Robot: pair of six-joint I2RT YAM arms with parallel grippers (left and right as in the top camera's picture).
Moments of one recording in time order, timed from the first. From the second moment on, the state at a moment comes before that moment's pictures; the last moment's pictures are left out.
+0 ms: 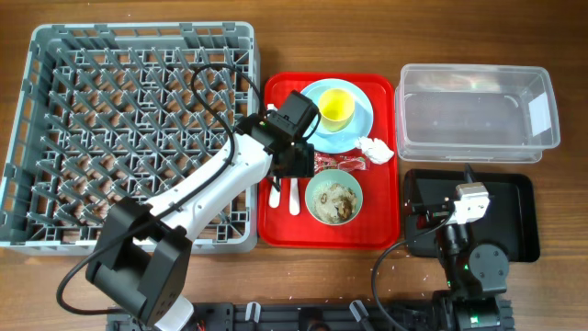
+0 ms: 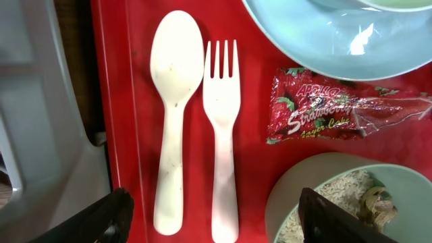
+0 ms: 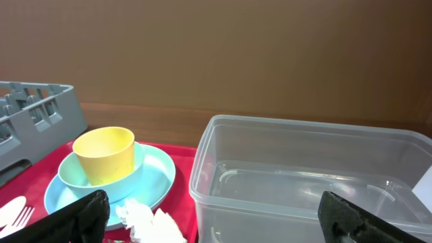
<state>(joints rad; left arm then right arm) -0.63 1.75 1.24 -0.83 -0.01 -0.60 0.08 0.03 0.01 0.00 -0.02 -0.03</state>
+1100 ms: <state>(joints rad) -0.69 1.85 1.14 -0.62 -0.19 -0.65 0.08 0.03 0.01 0.00 -0.02 -0.03</state>
